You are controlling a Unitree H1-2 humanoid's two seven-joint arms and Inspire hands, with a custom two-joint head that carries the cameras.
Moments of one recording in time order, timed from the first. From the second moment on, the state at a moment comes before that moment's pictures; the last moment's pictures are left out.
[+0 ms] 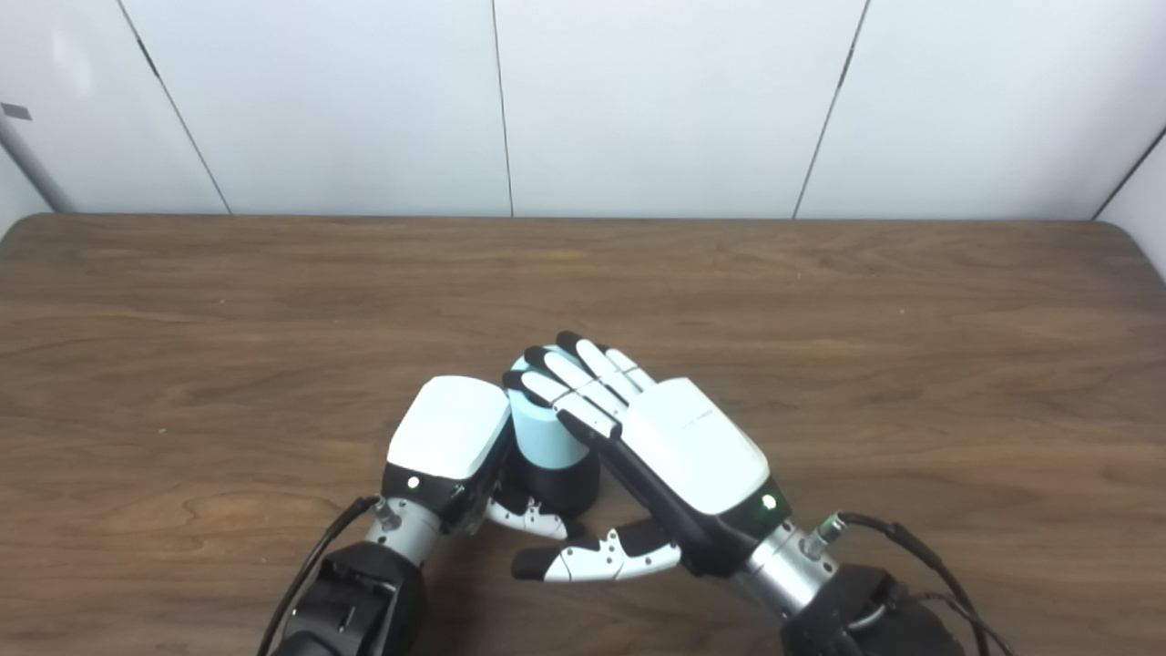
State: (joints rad) left arm -0.07 0.10 -0.50 -0.26 1.36 0.22 -0.28; right arm 0.04 -0.28 0.32 -0.71 -0.81 0.03 0.43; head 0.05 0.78
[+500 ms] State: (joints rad) left arm -0.07 0.10 -0.50 -0.26 1.36 0.22 -0.28; right arm -0.09 -0.24 0.18 -0.80 -0.75 0.04 0.45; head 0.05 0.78
